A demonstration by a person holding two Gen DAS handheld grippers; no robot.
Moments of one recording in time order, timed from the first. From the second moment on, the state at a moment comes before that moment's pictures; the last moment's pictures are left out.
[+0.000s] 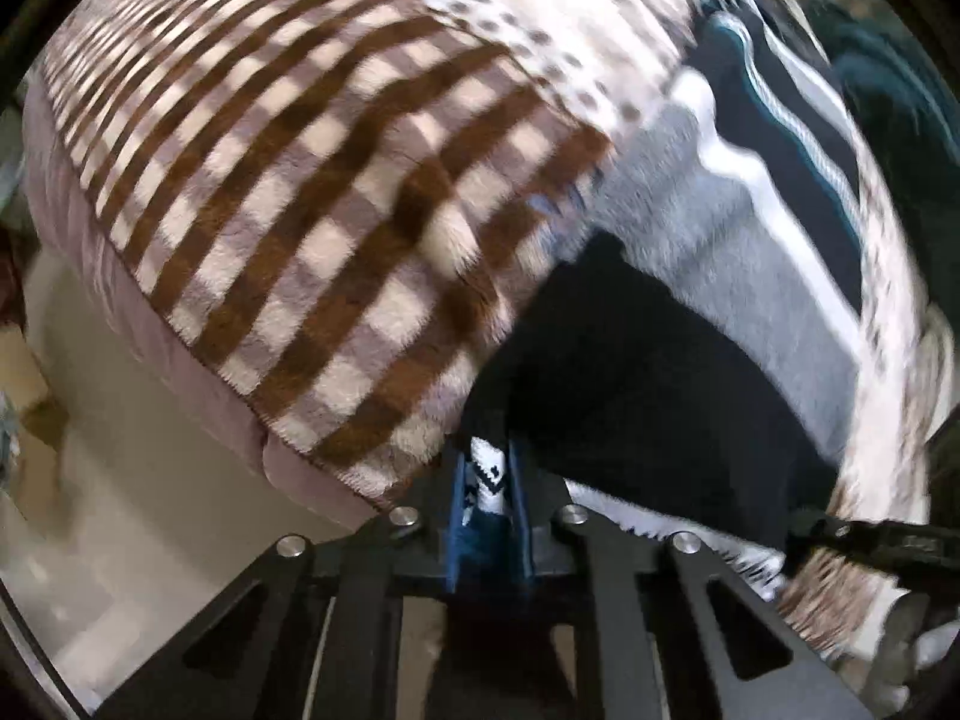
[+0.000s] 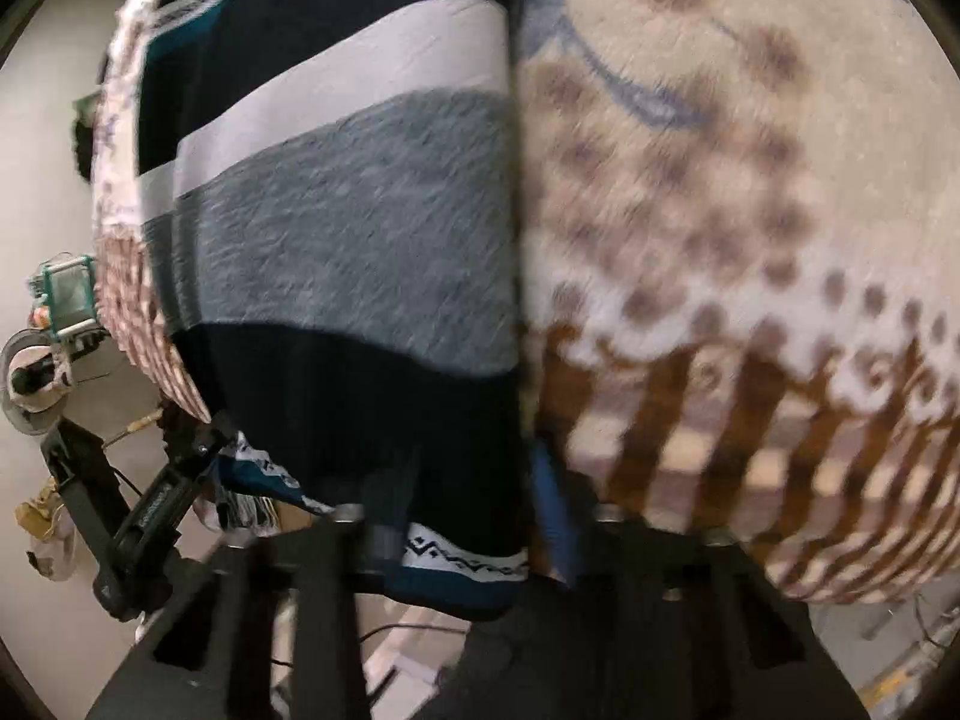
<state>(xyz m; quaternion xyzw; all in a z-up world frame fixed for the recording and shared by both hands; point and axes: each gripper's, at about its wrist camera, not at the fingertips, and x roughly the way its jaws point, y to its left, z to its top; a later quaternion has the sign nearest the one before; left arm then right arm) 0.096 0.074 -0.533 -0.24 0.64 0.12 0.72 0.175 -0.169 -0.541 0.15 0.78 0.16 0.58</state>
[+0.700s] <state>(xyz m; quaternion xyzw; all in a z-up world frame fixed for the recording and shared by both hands) 0.433 0.075 -0.380 -0.24 0.51 0.00 0.83 0.382 -0.234 -0.430 0.22 0.66 0.10 0.71</state>
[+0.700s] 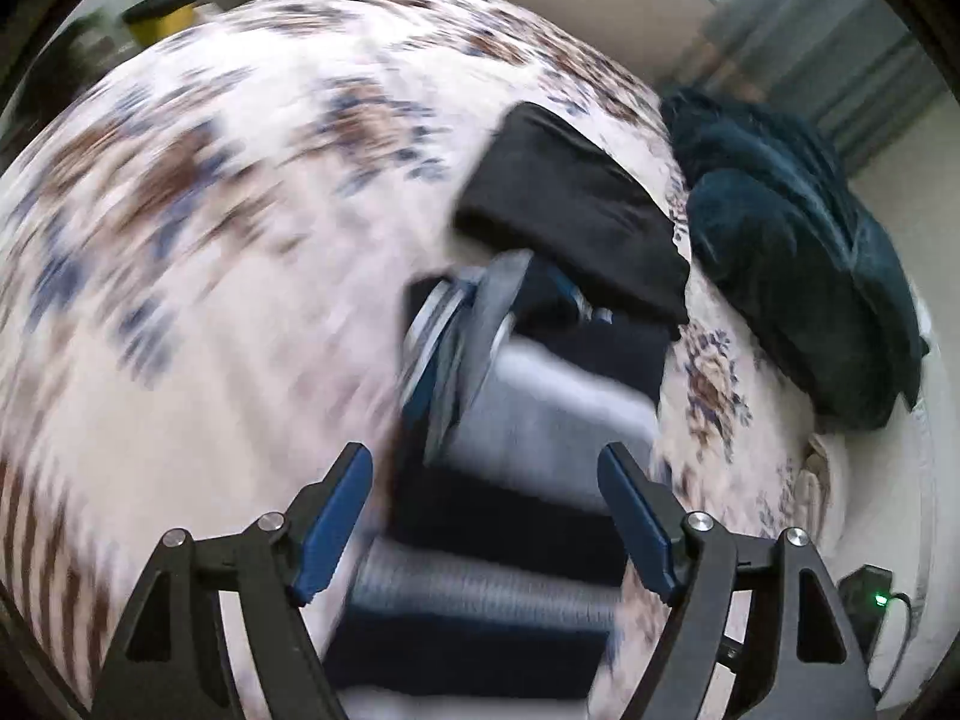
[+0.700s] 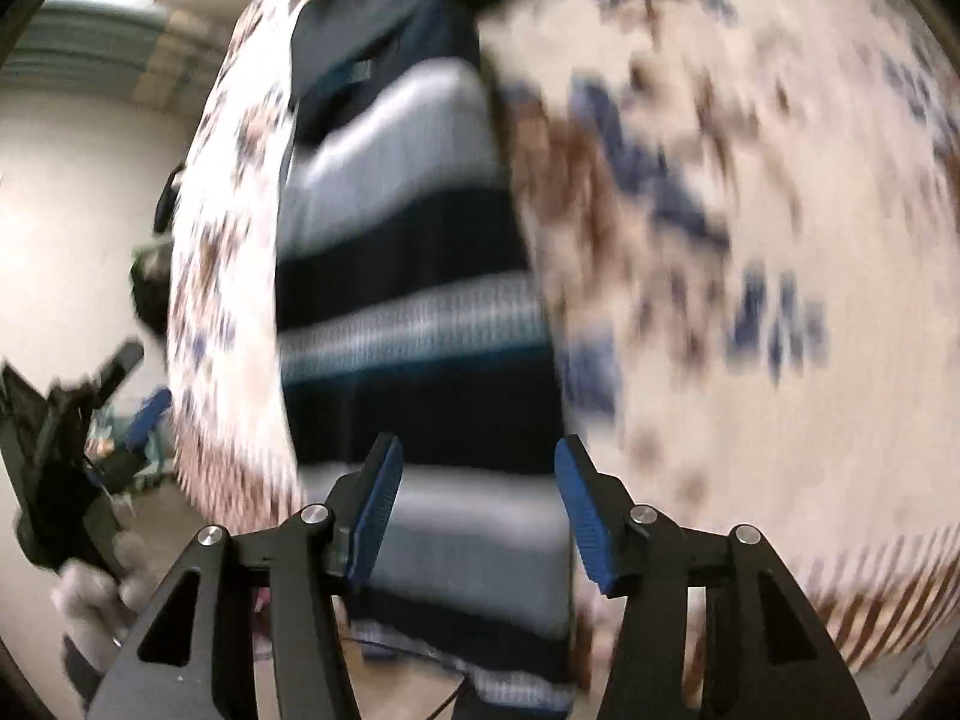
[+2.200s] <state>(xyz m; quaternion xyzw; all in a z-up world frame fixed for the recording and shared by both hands) 0.554 0.115 -0.491 -0.20 0.58 -0.08 0.79 0.606 -0.162 -0.514 0.25 0.65 0.02 0.72</state>
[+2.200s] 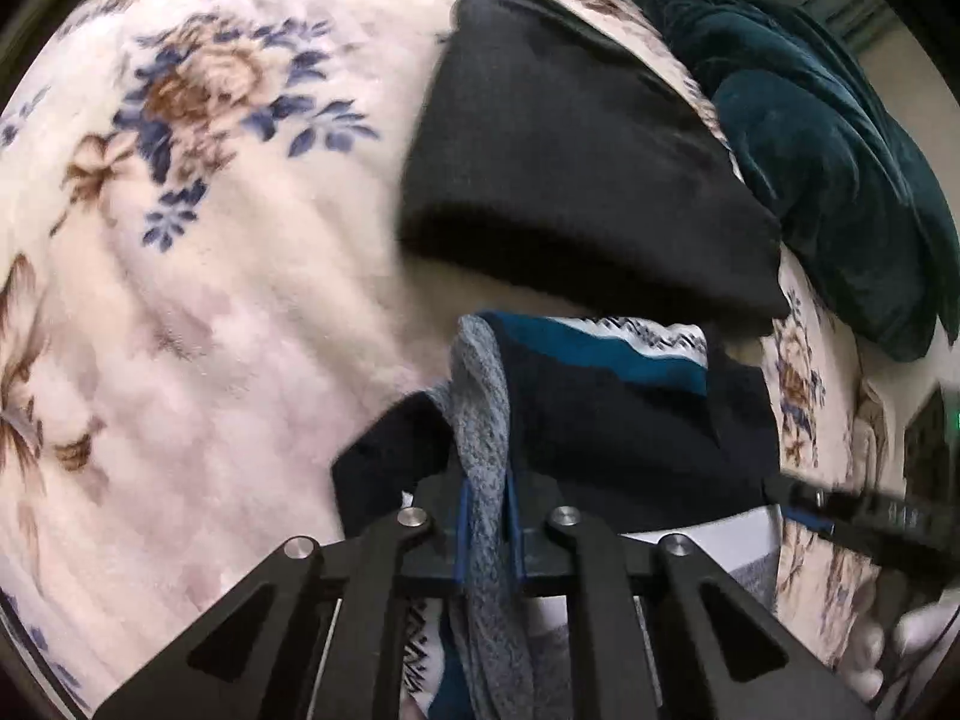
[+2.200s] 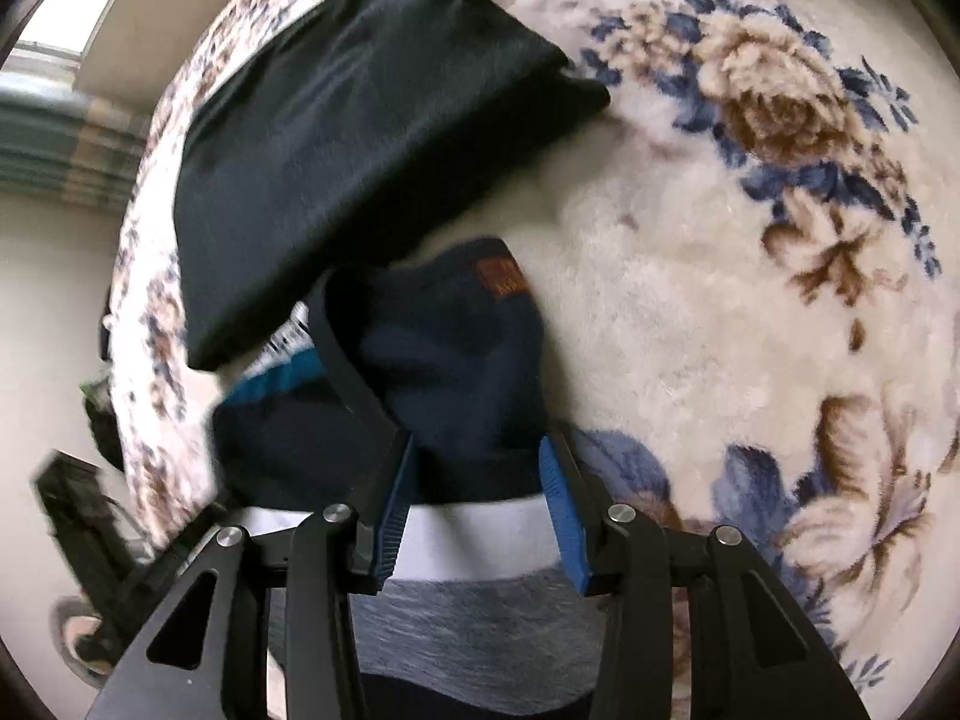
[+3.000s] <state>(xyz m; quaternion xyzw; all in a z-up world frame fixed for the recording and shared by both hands) 0.492 0.118 -0.465 -0.20 0.60 -0.14 0.77 0.516 -0.187 -0.513 0.27 0.68 0.05 0.68</state>
